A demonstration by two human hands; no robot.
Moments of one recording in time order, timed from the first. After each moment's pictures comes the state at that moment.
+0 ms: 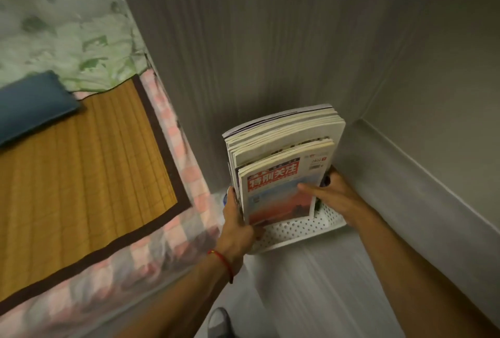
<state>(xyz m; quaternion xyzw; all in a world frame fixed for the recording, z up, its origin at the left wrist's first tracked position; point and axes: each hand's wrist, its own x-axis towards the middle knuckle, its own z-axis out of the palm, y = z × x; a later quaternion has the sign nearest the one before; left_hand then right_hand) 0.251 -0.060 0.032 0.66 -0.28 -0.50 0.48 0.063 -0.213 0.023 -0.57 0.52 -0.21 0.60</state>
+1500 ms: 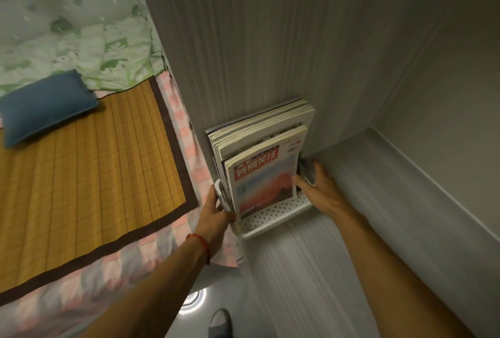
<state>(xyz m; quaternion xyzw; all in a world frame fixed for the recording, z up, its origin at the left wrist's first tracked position) 0.315 -0.064 0.030 0.64 -0.14 -0.53 0.54 0.116 -0.221 0.022 -0.66 0.57 -0.11 0.47</state>
